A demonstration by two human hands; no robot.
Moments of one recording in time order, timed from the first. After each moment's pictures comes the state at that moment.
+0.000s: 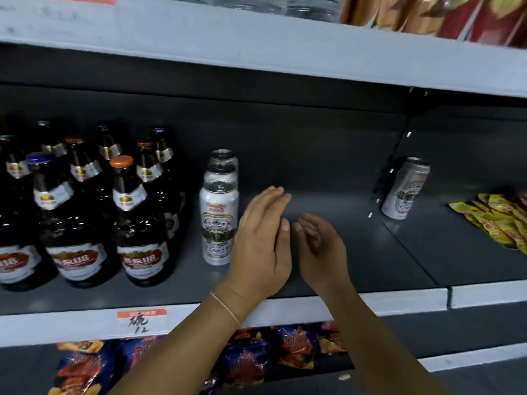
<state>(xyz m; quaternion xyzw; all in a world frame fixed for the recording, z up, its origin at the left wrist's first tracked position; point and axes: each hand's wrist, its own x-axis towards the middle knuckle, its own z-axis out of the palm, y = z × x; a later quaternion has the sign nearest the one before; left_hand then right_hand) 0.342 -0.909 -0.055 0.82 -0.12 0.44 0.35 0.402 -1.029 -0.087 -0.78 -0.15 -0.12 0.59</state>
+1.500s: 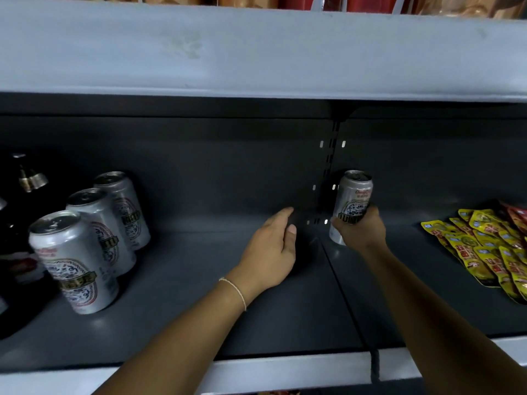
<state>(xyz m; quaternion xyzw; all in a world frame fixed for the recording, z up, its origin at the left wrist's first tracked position) 0.525 -1.081 -0.058 0.91 -0.03 0.20 0.37 0.666 -1.253 -0.080 -0.85 0.02 -0.12 0.51</state>
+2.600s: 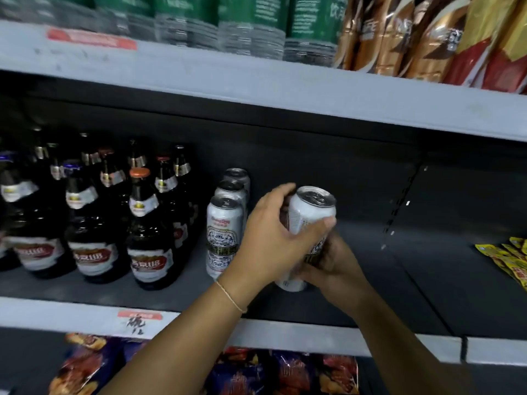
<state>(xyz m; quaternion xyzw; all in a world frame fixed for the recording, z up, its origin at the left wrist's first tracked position) 0.351 -0.931 0.000 0.79 0.01 0.33 0.52 0.420 -1.065 -0.046 -0.68 -0.36 0.10 0.64</state>
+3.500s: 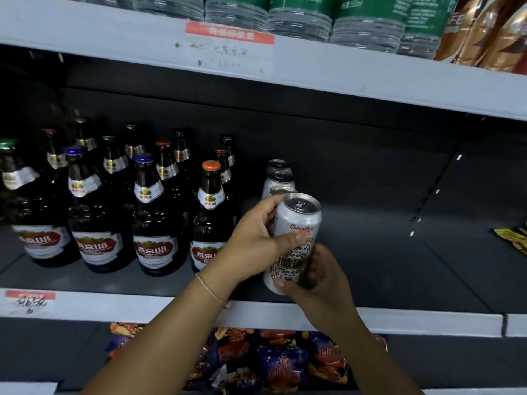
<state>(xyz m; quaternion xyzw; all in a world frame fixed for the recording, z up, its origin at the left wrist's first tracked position) 0.302 -0.808 -0.031 0.72 -0.06 0.16 0.67 0.328 -0.965 -0.091 -0.78 -0.24 0.01 0.58</state>
